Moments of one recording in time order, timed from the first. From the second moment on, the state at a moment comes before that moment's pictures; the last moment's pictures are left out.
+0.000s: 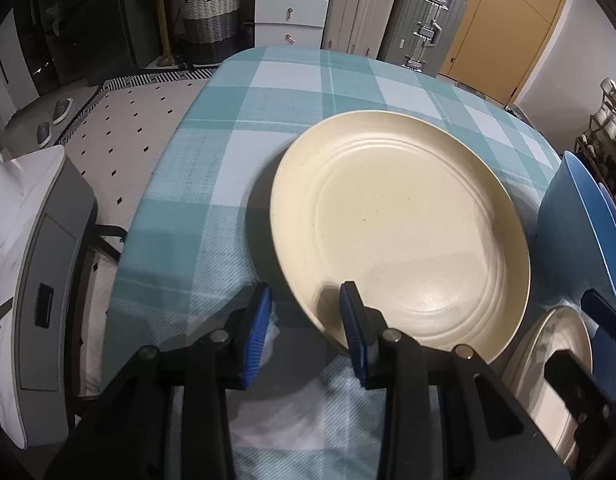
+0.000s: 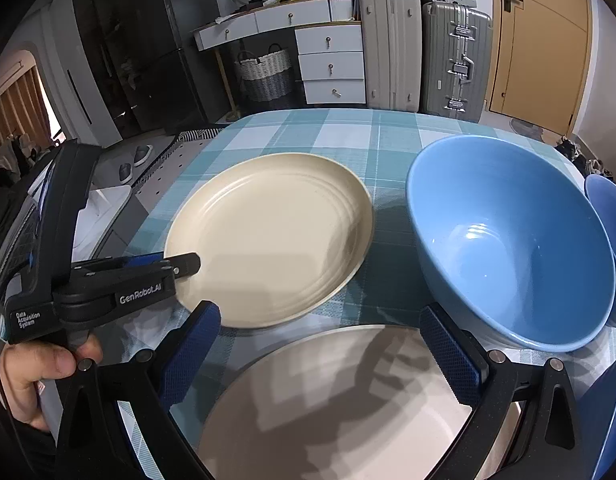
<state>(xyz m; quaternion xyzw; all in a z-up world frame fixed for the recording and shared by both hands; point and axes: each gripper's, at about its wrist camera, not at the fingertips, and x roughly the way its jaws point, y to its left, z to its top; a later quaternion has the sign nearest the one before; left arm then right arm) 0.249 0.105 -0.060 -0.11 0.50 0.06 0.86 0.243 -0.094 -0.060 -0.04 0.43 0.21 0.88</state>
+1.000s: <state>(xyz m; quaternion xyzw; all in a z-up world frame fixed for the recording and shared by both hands) 0.216 0.155 -0.060 -0.12 0.50 0.08 0.85 0.269 -0.049 -0.089 -0.07 0.48 0.22 0.85</state>
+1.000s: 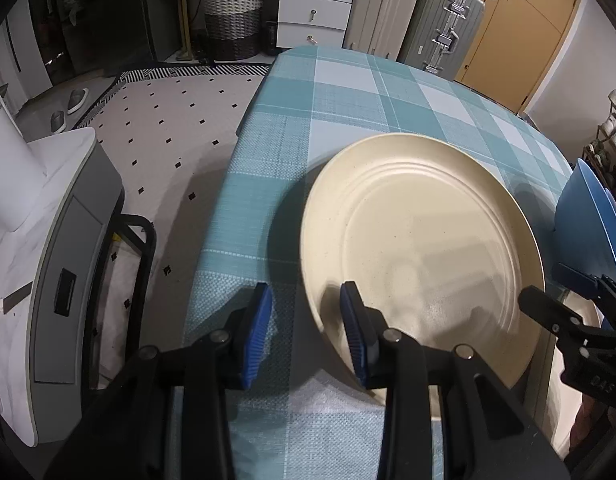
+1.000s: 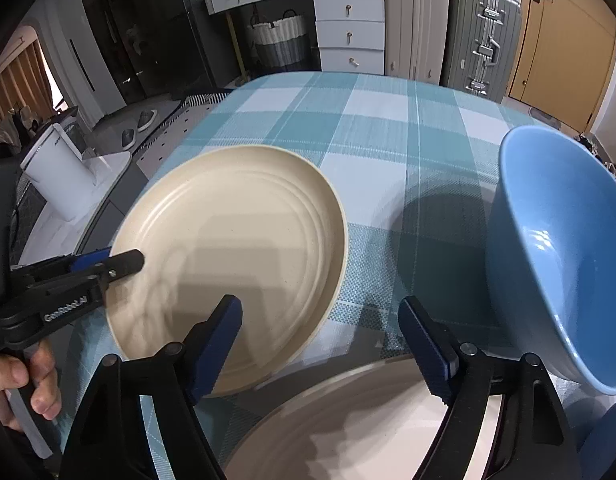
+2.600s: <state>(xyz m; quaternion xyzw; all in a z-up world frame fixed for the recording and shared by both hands) 0.213 0.139 -0.057 -0.09 0.50 0.06 0.86 0.269 -0.034 -0.100 -0.11 0.48 0.23 0.84</state>
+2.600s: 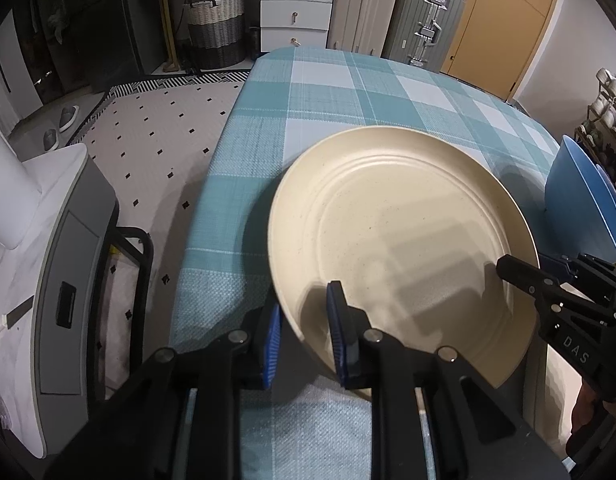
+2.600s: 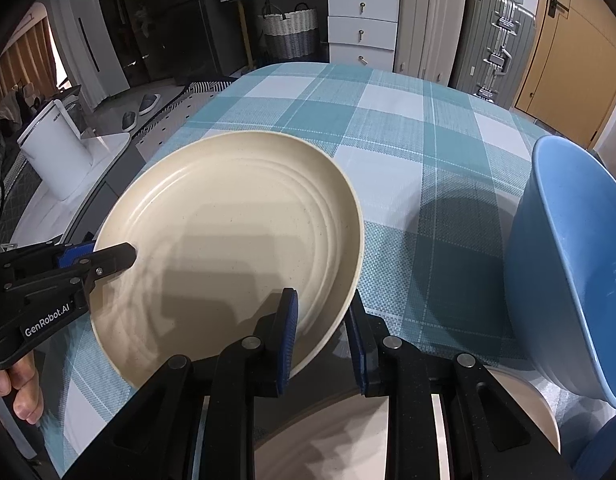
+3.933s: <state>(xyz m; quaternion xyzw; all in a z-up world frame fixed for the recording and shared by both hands) 0.162 0.111 0.021 -0.07 0.45 0.06 0.89 0.209 -0.062 -0.025 -0.10 0.42 0.23 0.87</state>
